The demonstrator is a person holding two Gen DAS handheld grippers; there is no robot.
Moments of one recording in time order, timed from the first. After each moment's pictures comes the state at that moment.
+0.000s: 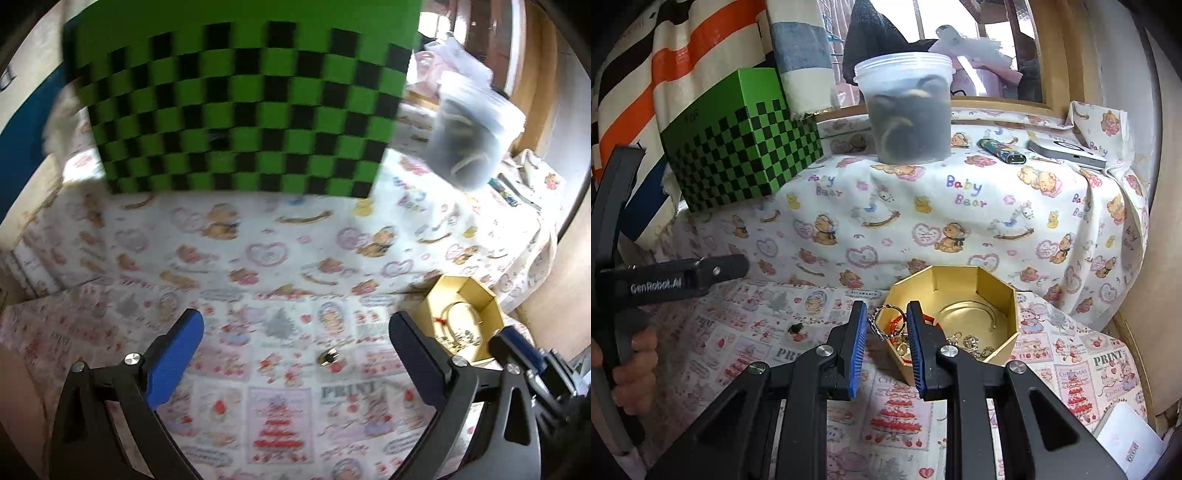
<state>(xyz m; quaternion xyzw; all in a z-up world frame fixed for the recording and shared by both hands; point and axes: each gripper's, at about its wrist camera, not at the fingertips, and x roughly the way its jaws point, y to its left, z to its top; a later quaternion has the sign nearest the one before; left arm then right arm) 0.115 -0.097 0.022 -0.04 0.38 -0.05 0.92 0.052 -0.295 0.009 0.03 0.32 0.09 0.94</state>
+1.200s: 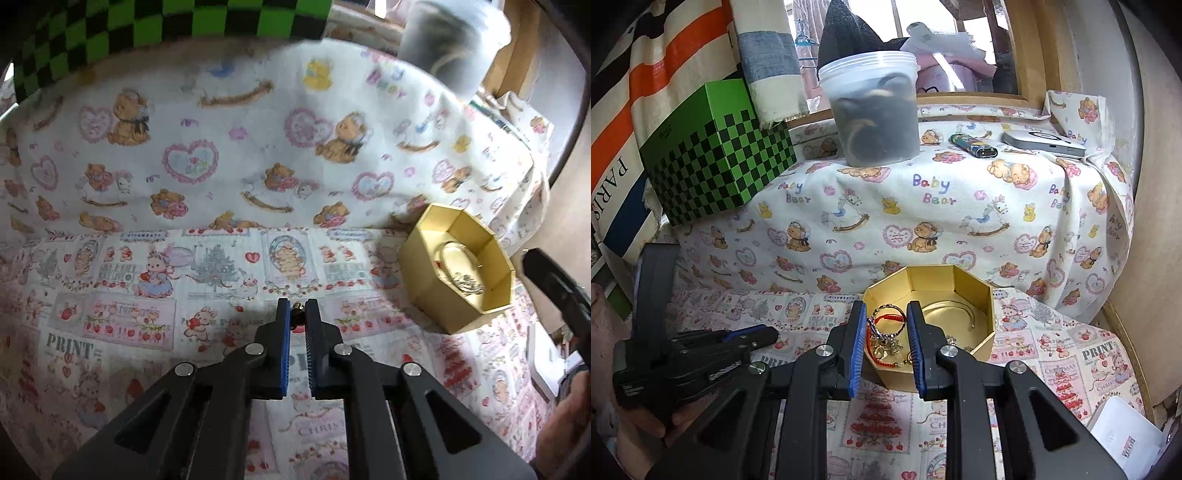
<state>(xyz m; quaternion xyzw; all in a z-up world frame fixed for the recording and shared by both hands) 0.119 -0.119 -0.051 -0.04 0.44 -0.12 0.89 0.057 -0.311 0.010 0.05 0.32 0.05 0.95</state>
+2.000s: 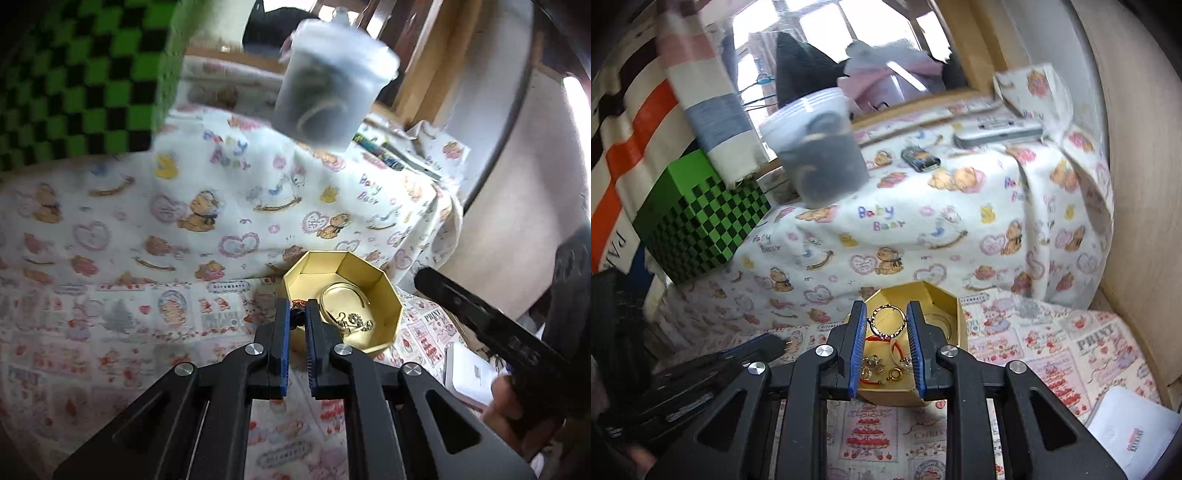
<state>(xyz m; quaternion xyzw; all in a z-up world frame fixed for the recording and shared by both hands) 0.111 -0.172 -0.002 -0.08 0.38 -0.24 0.89 0.061 -0.368 0.017 0.17 0.31 0.05 0.93</state>
